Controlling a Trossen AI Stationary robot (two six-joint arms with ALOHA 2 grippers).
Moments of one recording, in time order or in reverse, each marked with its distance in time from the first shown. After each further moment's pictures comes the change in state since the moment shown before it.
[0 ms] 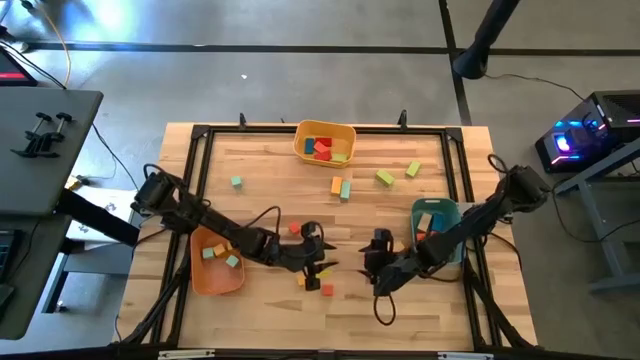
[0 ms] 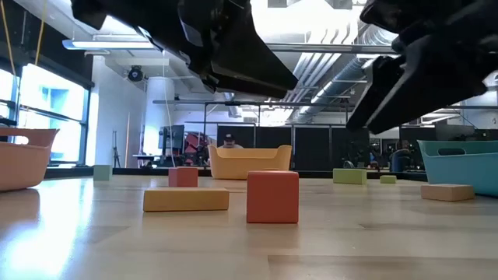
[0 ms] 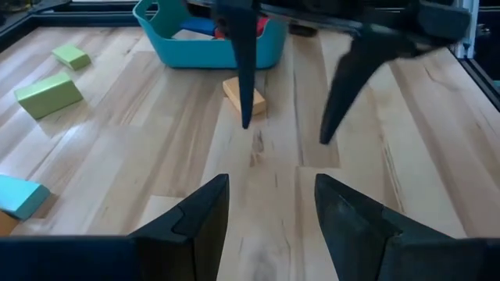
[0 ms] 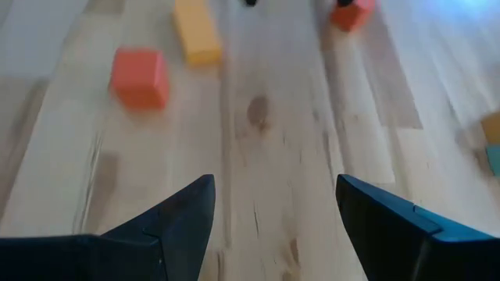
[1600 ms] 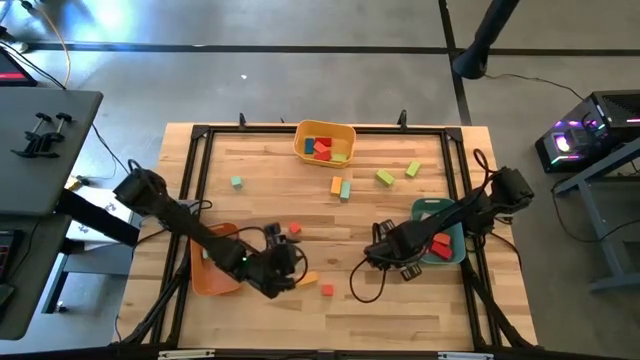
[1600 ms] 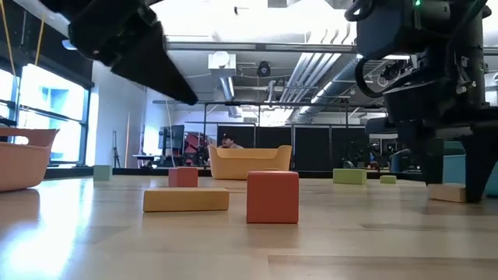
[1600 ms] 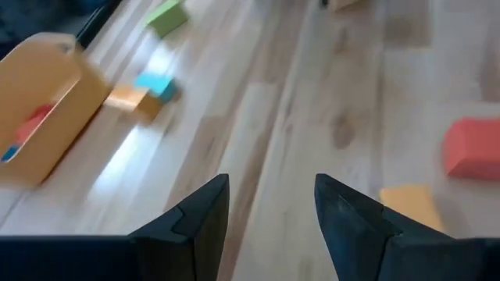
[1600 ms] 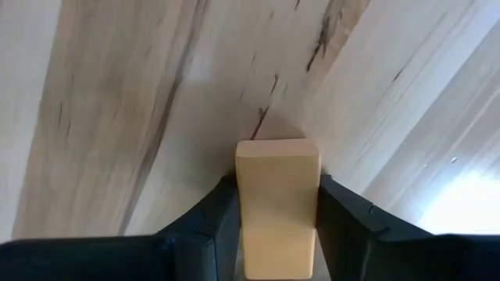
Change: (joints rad) left arm -0.171 -0.146 0.000 -0.616 -0.359 -0.254; right arm -0.204 0.161 0.108 -0.632 -0.463 -0.481
